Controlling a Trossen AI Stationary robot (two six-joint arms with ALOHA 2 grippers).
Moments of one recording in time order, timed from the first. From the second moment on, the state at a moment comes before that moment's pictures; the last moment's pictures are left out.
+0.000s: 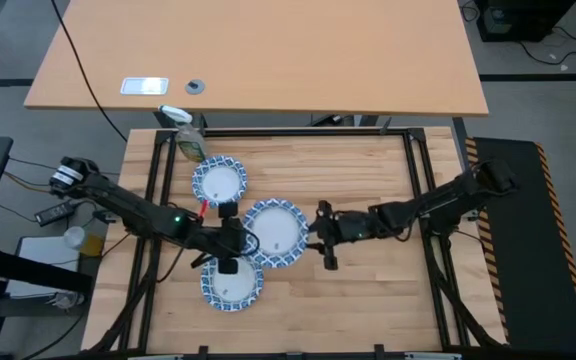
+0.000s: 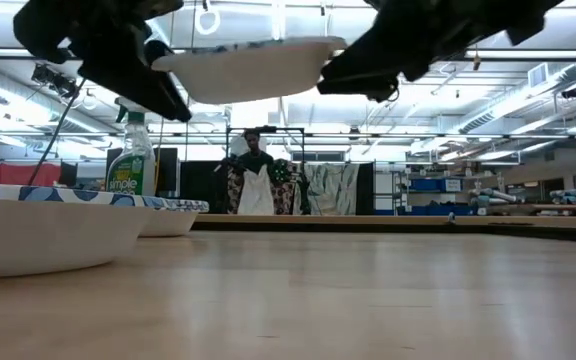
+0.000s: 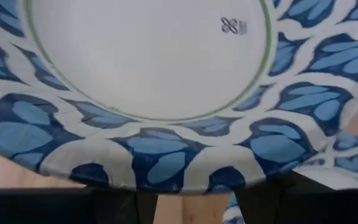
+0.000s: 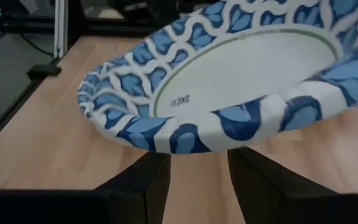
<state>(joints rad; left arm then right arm) -0.39 1.27 0.80 -0.38 -0.46 -0.17 0.23 1.49 0.79 0.26 0.17 0.07</state>
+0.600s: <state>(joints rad) -0.33 1.26 0.80 -0.49 -0.53 -0.22 0.05 1.57 0.81 0.38 0.00 -0.05</state>
